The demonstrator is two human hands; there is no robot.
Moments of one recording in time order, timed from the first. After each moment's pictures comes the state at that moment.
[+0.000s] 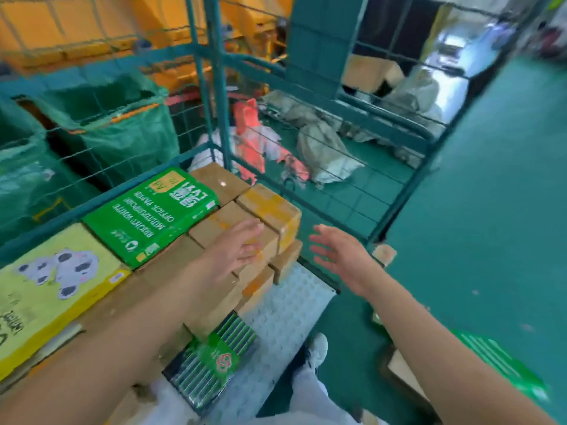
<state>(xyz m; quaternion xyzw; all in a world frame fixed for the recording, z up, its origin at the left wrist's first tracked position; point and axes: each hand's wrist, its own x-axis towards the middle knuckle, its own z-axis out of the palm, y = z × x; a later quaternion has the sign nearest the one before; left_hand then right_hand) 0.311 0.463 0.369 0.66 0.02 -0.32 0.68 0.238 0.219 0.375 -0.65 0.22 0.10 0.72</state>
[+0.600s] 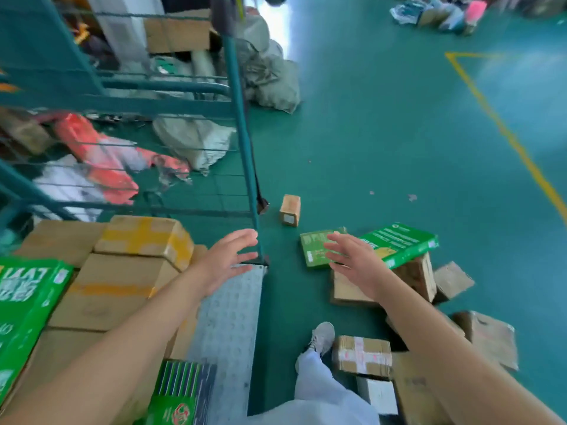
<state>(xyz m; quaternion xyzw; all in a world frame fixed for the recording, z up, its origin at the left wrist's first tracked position) 0.273 0.181 0.340 0.69 -0.12 -0.51 0.50 0.055 -0.012 0.314 -0.49 0.46 -0.10 0.73</state>
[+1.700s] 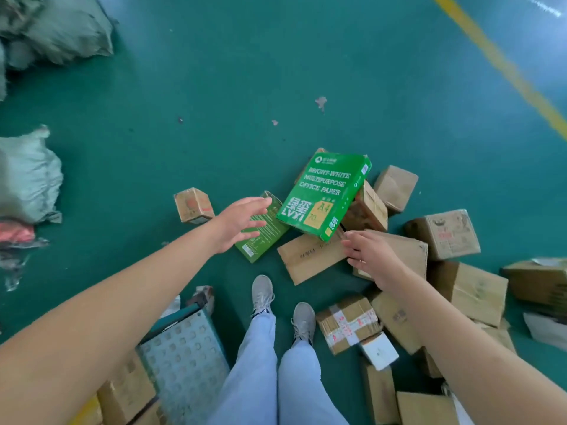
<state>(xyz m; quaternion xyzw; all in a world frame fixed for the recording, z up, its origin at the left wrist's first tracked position) 0.256 -0.390 0.151 0.66 -0.27 -0.68 0.17 -0.039 -0.363 0.123 -0.23 0.70 -0.16 0.65</state>
